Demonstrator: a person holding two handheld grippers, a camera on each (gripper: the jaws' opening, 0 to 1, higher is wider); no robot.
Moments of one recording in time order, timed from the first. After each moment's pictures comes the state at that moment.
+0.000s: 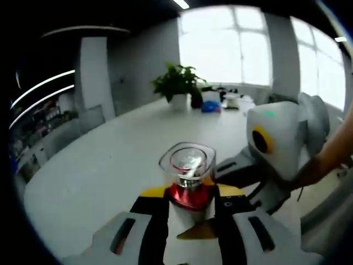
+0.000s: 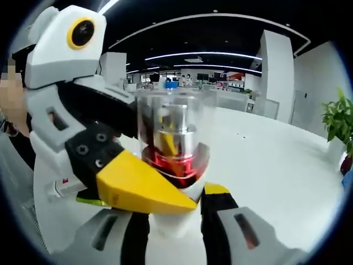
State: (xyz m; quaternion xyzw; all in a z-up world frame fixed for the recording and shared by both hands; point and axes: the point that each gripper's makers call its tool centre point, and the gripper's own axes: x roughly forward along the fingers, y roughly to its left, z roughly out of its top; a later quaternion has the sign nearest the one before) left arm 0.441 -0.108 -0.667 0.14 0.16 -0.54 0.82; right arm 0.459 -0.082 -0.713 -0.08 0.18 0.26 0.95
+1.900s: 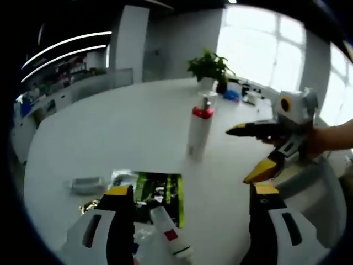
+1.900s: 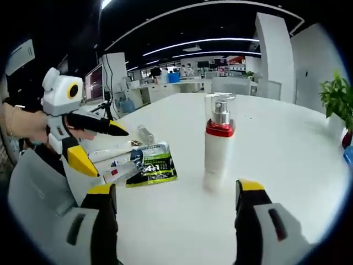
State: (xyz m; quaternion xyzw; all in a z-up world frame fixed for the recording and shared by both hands) left arm 0.357 0.060 -0.681 0.06 0.29 -0.43 0.85; right arm 0.350 -0.064 -0.690 -0.02 0.23 0.27 0.93
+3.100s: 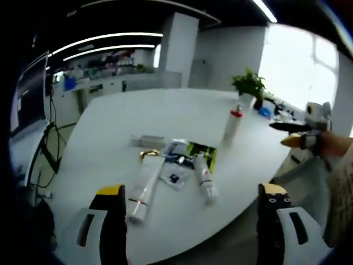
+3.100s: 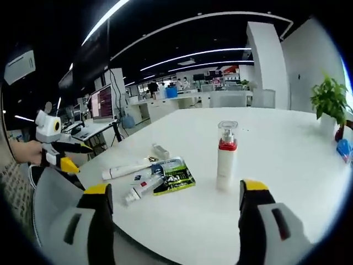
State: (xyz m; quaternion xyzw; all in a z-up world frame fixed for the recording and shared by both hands) left arm 0.276 0.198 -0.654 0.00 0.28 -0.28 0.92; right arm 0.295 -0.048 -0.634 0.01 0.18 0.26 0.95
